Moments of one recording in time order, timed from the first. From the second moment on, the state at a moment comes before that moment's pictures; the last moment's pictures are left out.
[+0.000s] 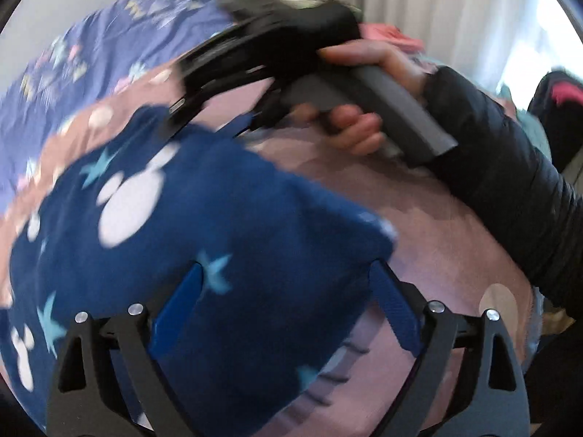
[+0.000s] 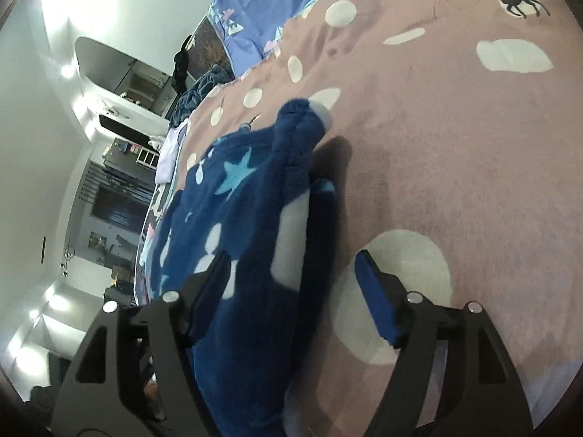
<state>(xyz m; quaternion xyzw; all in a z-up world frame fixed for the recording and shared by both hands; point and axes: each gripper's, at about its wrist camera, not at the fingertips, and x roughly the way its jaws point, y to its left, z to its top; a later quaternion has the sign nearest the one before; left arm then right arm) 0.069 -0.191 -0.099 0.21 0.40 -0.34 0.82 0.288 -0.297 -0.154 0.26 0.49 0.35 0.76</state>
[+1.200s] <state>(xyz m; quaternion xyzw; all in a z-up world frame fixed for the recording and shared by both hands) 0.068 -0.210 -0.134 0.22 0.42 -0.41 0.78 0.287 -0.278 -0.169 0.21 0.39 0.29 0.85</state>
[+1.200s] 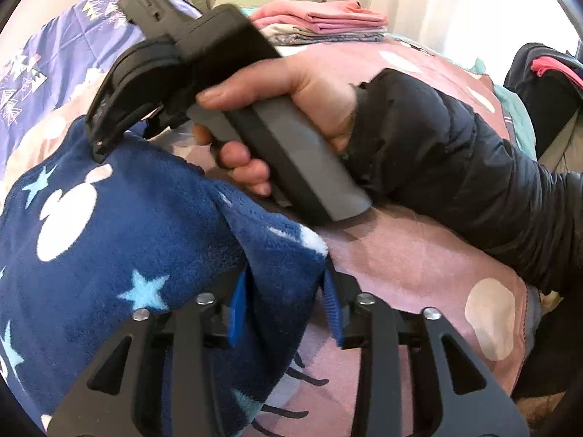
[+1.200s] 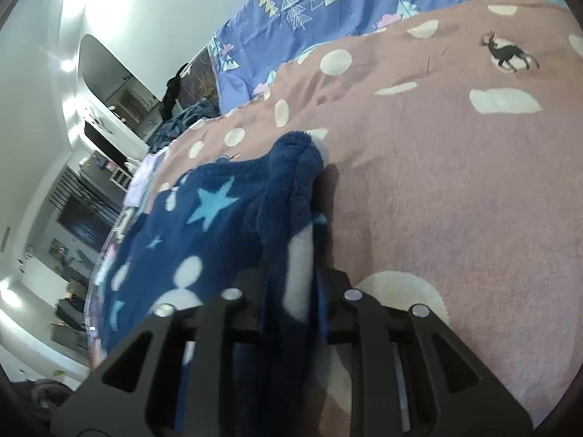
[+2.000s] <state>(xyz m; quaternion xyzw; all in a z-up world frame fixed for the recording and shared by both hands) 0.011 -0.018 -0.104 0.00 0.38 -0.28 0.88 0.094 -0.244 -0.075 0.01 0.24 0.15 0.96</state>
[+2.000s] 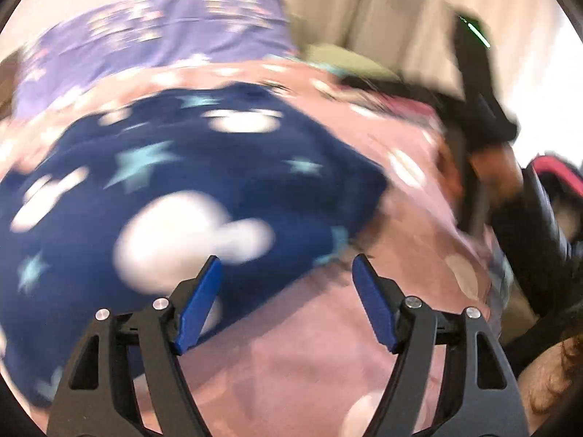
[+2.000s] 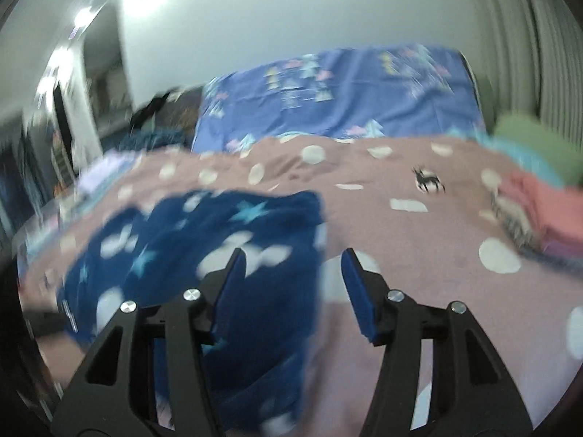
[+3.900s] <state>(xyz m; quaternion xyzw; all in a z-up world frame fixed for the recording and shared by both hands) 0.177 0.247 -0.146 -0.31 0.35 -0.26 0.84 -0.012 0.165 -0.167 -0.43 0.13 0.29 0.84</state>
